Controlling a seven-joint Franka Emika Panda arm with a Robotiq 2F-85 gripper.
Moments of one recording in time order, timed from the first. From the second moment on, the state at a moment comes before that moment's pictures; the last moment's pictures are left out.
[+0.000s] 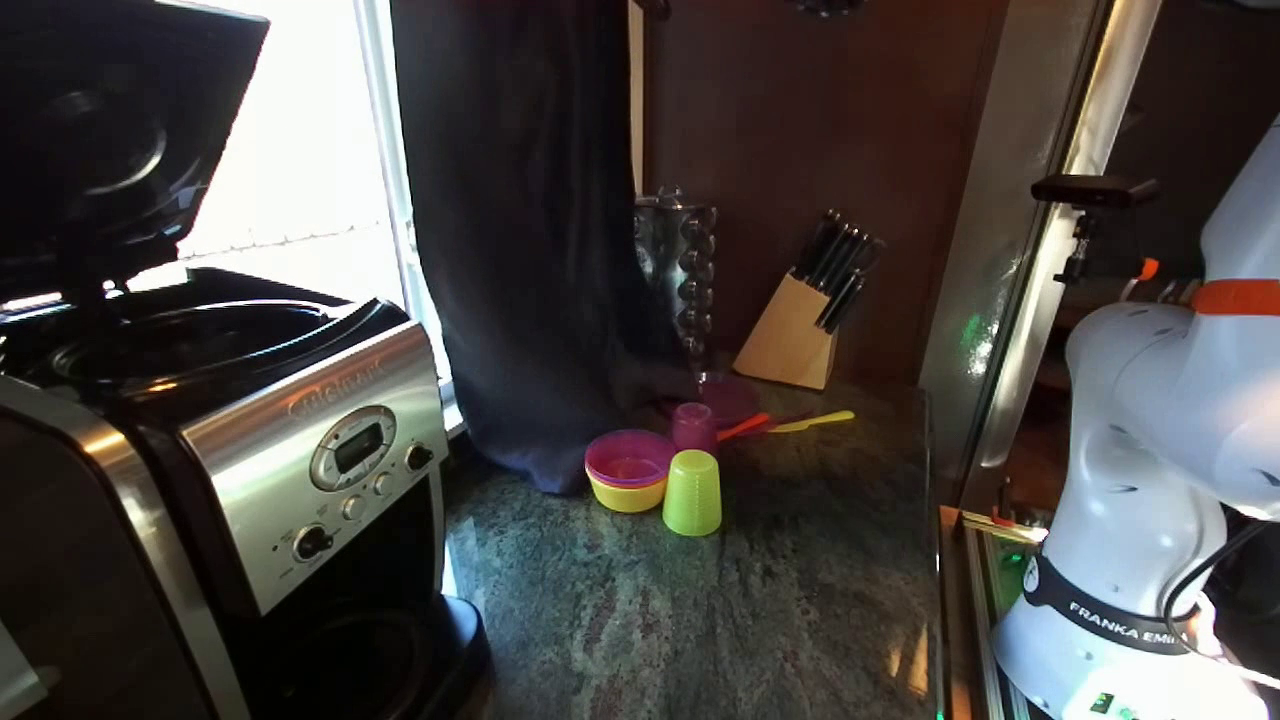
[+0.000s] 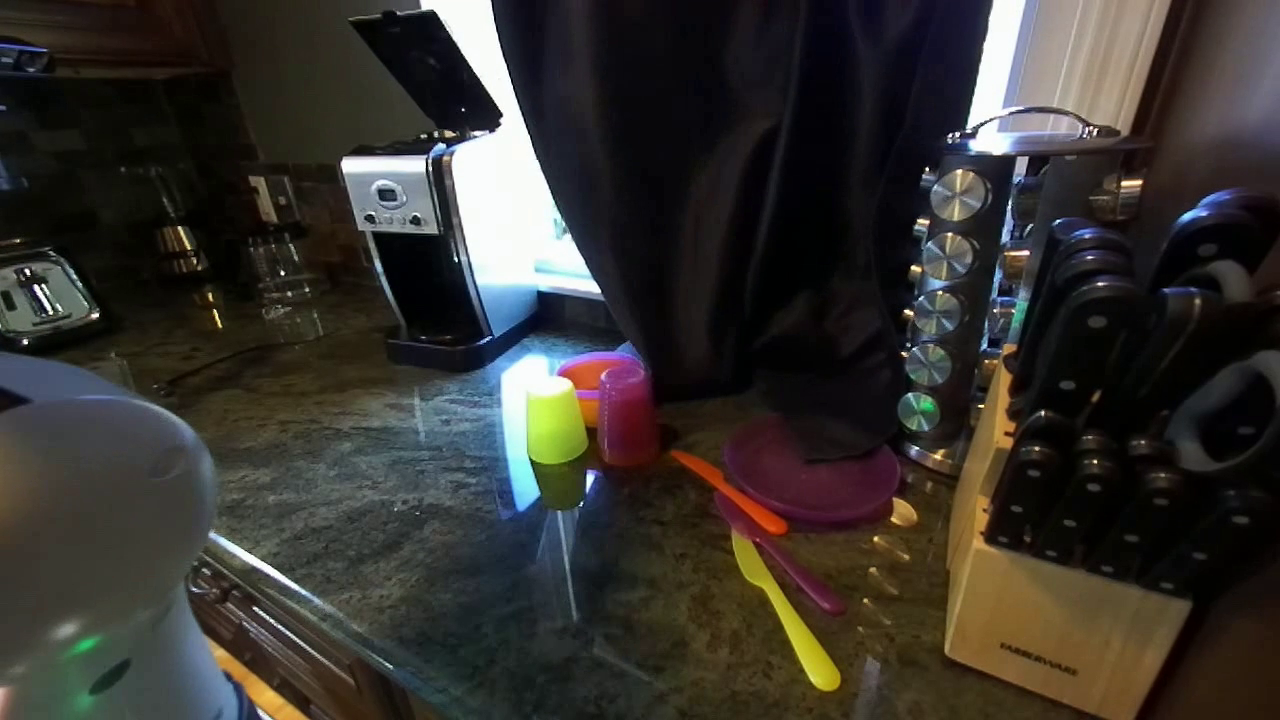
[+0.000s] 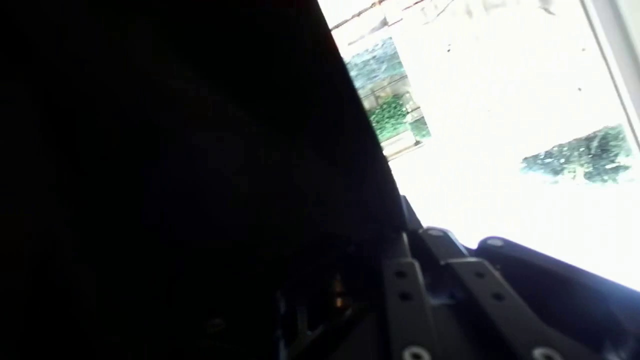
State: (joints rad) arm 0.20 -0.23 0.19 -1.74 -0.98 2.58 1.52
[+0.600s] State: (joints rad) arm 0.23 -0.27 0.22 -1.80 -0.78 2.68 1.36
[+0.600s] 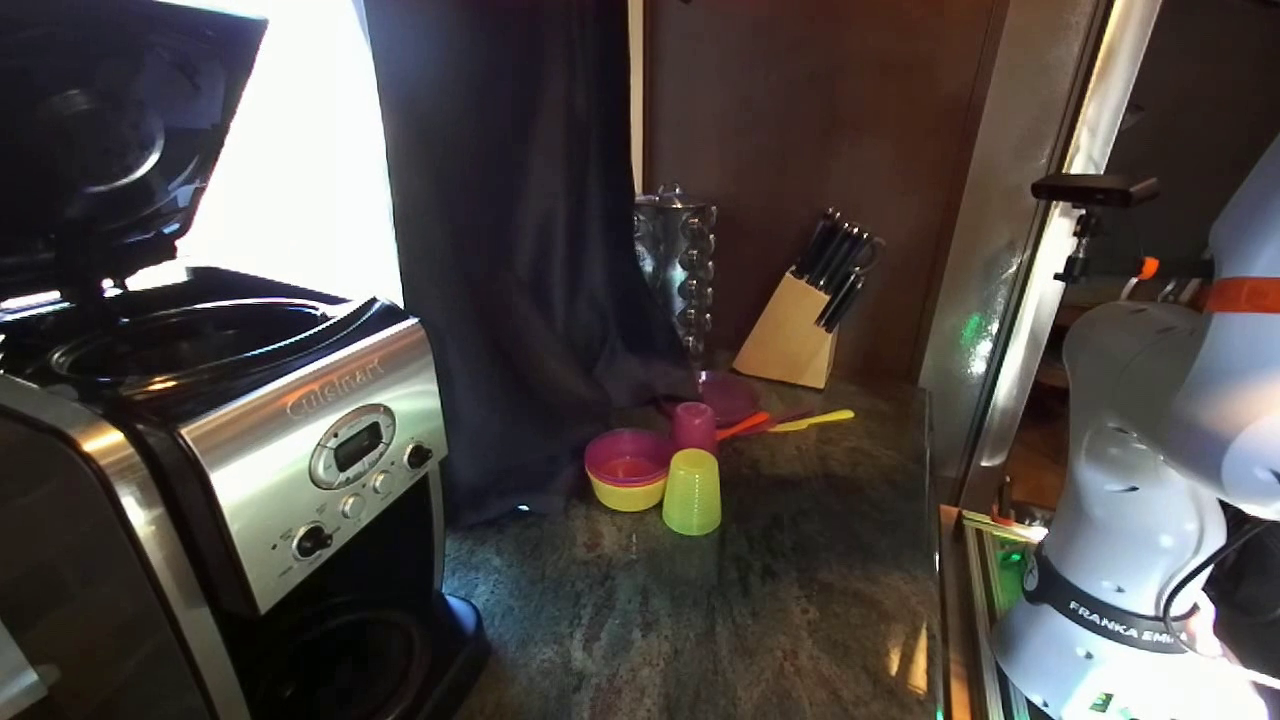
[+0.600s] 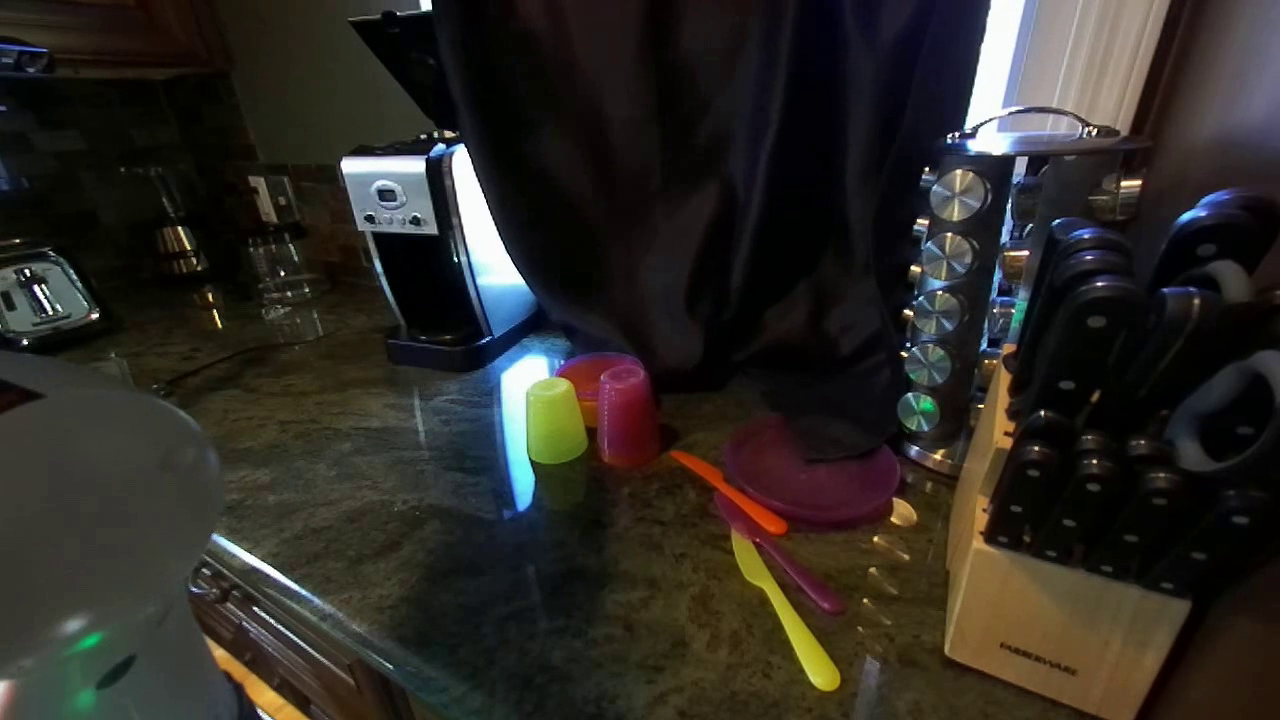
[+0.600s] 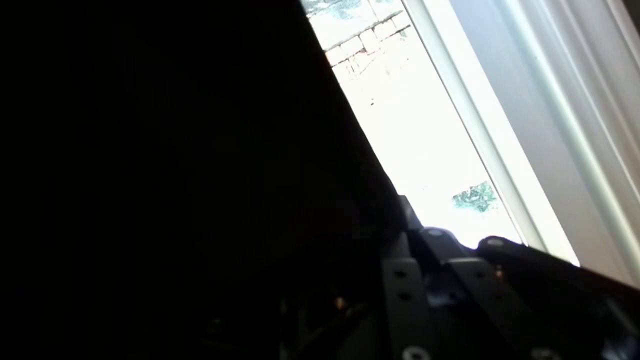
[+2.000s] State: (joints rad) arm 0.43 -0.08 0.28 -1.68 -0.19 2.98 0.50
